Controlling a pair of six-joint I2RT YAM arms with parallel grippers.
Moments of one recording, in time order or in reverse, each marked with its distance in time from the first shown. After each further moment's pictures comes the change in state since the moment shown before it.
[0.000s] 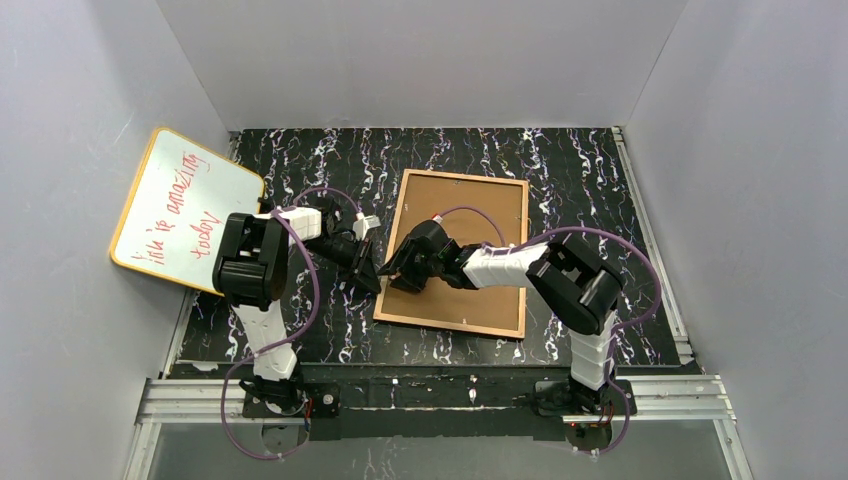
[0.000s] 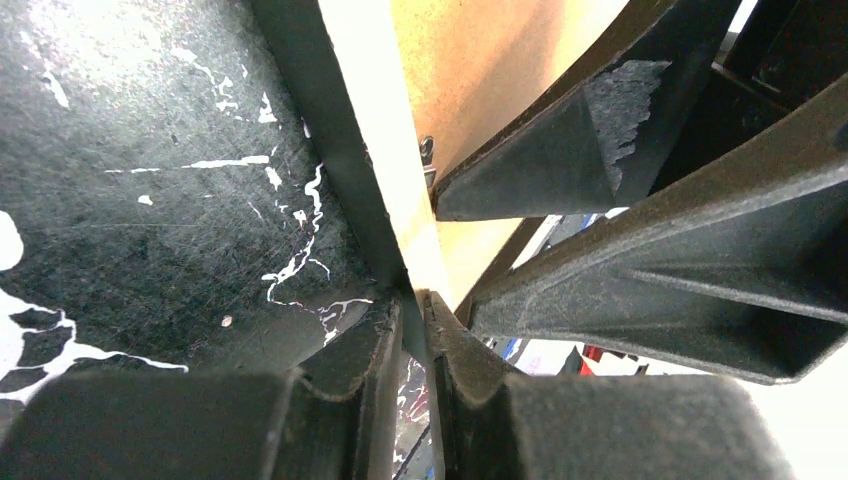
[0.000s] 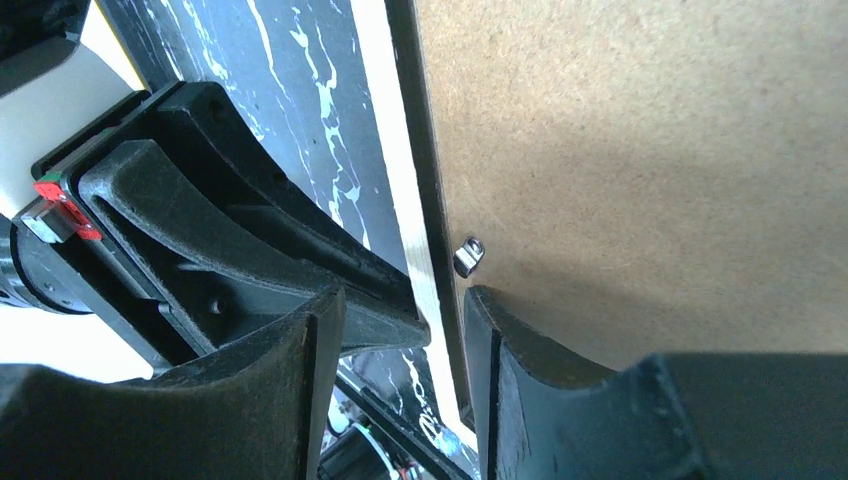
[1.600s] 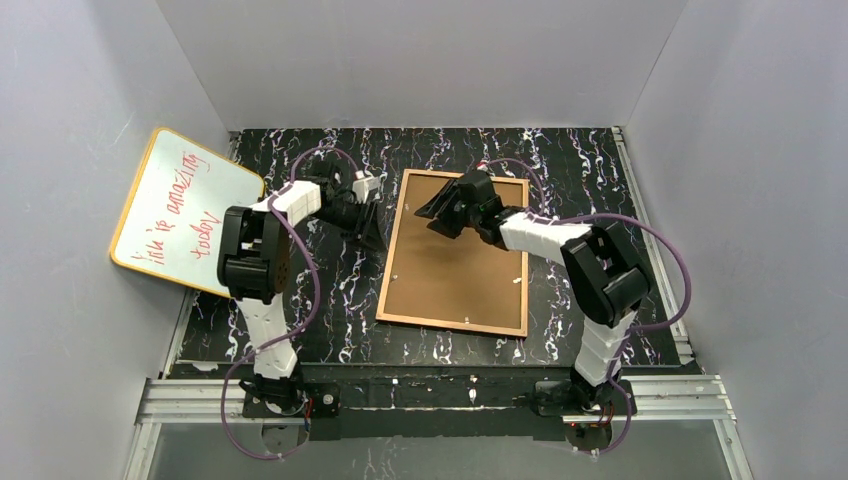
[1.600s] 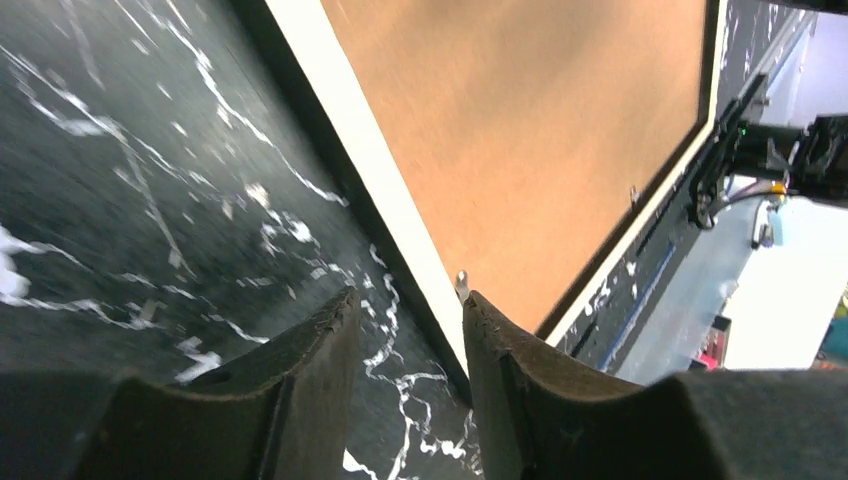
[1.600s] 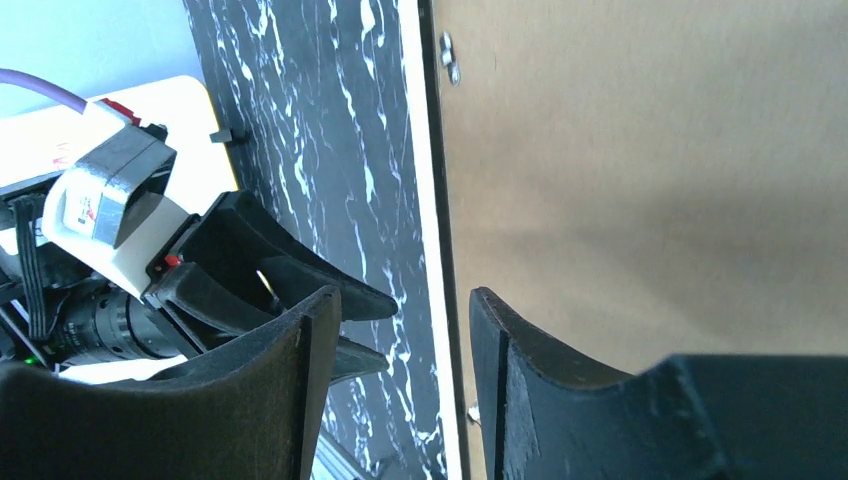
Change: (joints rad) left arm 0.010 0.037 0.253 0.006 -0.060 0.006; right arm -0.277 -0.090 0.053 -0.011 -0.021 -0.180
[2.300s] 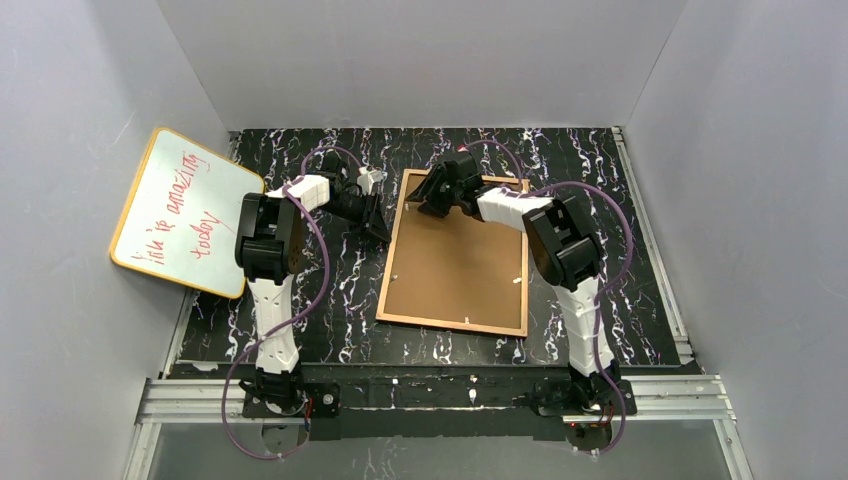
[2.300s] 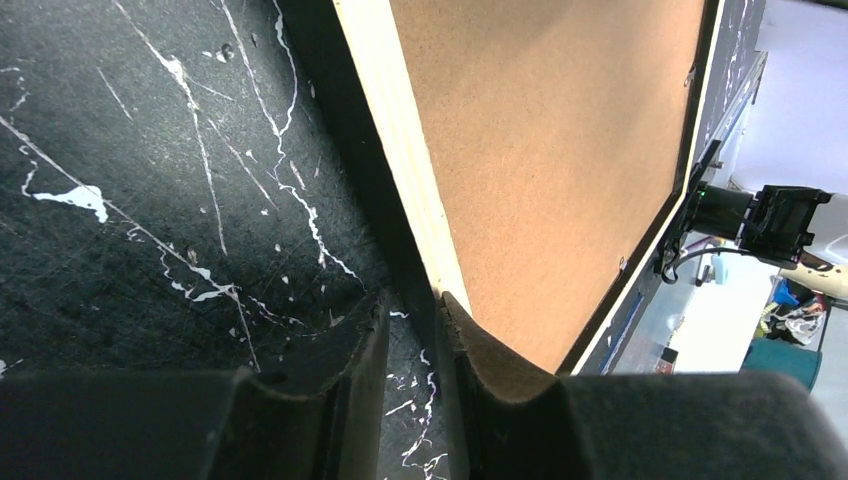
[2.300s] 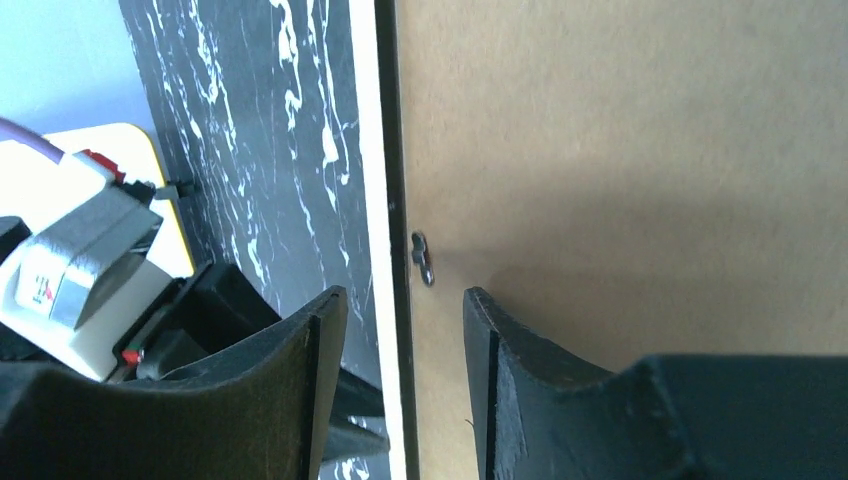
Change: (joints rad) left arm 0.005 0.225 0.202 0.070 0.045 -0.134; right arm -0.085 0.387 0.414 -0.073 -0.091 -0.146
